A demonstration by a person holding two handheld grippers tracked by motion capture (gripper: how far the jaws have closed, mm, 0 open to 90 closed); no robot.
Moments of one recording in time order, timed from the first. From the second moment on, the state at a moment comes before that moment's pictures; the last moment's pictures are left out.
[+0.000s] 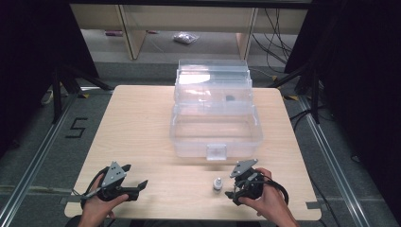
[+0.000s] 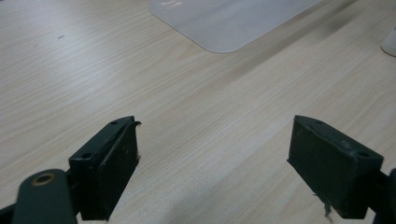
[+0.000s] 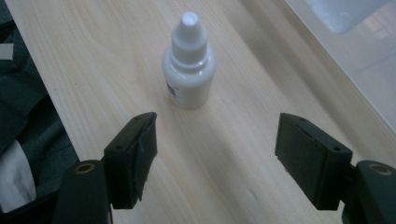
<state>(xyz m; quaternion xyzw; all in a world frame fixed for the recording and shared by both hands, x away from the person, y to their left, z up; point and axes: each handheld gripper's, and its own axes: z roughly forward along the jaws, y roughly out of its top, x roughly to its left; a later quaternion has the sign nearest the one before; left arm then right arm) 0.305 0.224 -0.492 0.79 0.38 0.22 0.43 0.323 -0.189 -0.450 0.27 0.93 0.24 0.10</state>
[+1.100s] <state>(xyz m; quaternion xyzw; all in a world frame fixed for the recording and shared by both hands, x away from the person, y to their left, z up) 0.305 0.225 -0.491 0.79 0.38 0.22 0.43 0.345 -0.136 -0.460 0.18 0.97 0.17 0.08</state>
